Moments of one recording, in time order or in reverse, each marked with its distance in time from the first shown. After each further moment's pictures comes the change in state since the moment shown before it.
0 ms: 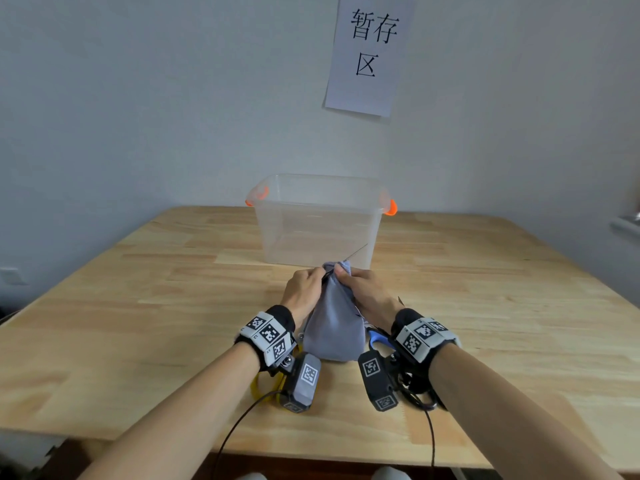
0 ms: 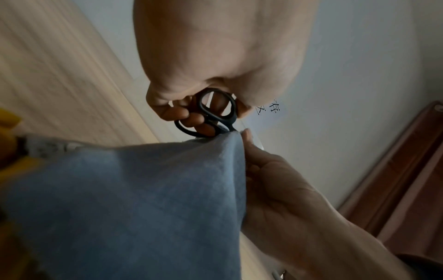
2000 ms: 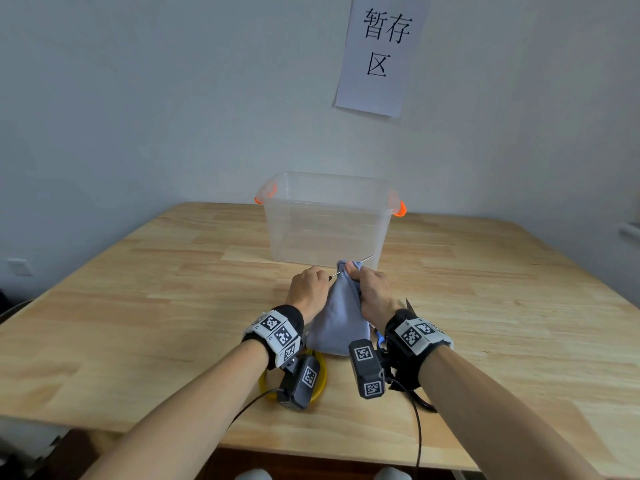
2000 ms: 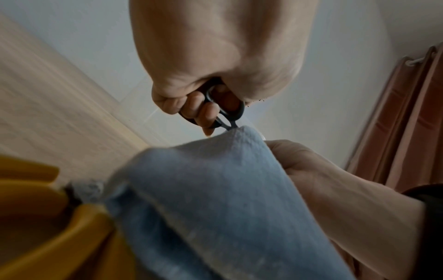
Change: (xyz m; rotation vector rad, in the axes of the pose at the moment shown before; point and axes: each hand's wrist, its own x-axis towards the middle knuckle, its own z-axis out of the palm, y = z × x) left_hand -0.001 0.002 -0.008 0.422 0.066 0.067; right_hand 0.024 0.009 0.009 0.297 0.309 0.090
